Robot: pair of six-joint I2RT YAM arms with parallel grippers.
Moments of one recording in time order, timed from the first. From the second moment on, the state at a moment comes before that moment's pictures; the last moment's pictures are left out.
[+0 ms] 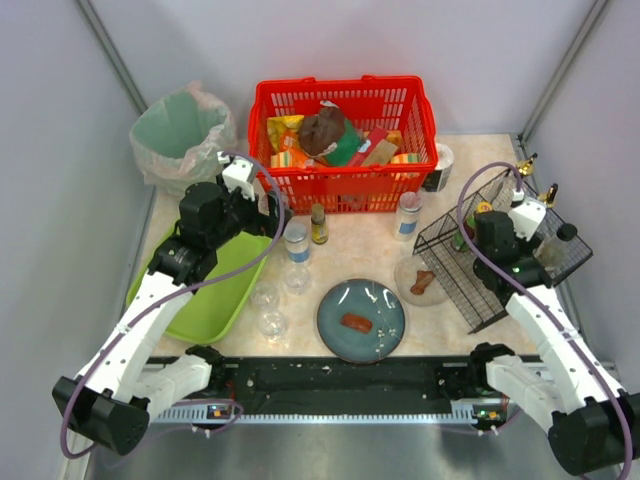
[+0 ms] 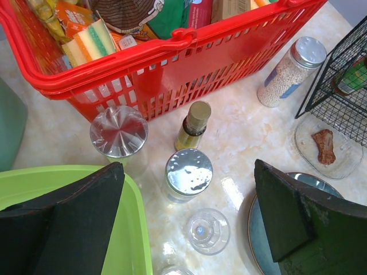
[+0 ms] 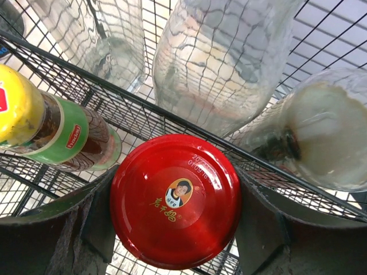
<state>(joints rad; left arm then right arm) -0.38 0.99 1.02 -0.32 0.19 -0.10 0.23 0.88 0.76 -0.58 0.76 0.48</state>
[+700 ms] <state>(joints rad) -0.38 1.00 1.02 -0.32 0.18 -0.10 0.19 0.91 0.65 -0.37 0.70 0.54</state>
